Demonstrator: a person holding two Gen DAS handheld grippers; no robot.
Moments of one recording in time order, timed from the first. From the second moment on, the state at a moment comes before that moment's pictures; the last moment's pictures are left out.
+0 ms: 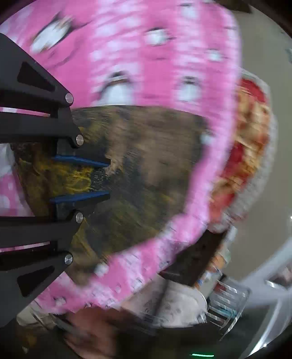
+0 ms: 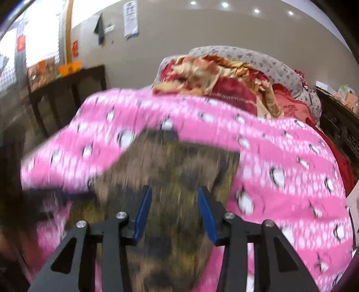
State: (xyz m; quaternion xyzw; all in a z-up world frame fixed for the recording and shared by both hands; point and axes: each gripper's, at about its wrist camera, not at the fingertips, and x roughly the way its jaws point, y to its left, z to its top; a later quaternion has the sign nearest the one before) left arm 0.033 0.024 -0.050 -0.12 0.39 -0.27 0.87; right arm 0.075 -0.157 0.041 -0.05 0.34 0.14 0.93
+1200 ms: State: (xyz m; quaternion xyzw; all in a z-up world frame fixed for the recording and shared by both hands) left arm 0.006 -0.016 0.014 0.00 0.41 -0.06 0.91; right arm 0.068 -0.191 0.003 -0.10 0.38 0.01 0.92
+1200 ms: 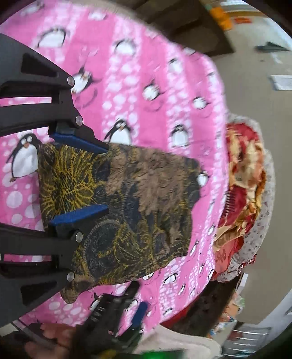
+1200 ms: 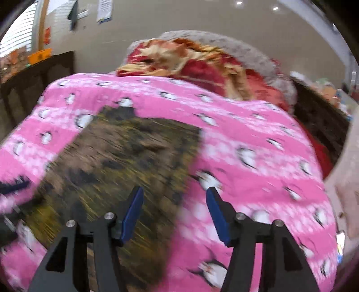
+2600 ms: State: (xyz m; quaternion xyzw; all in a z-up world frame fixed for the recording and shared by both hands) left arm -0.020 -0.065 -0.020 0.02 0.46 -0.12 0.88; right arm 0.056 -0.240 -0.053 -0.05 0.44 -0.06 0.90
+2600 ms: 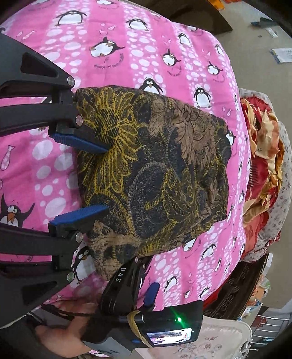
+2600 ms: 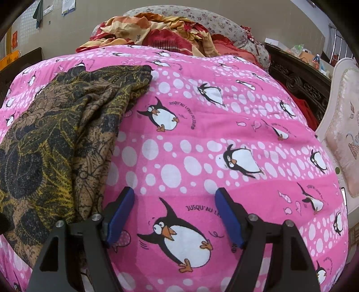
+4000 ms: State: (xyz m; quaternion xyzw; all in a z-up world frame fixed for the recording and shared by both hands) left arm -0.005 -0.060 0.000 0.02 0.35 -0.25 0.90; right arm 0.052 -0.315 -0.053 0.05 0.45 -0.08 0.89
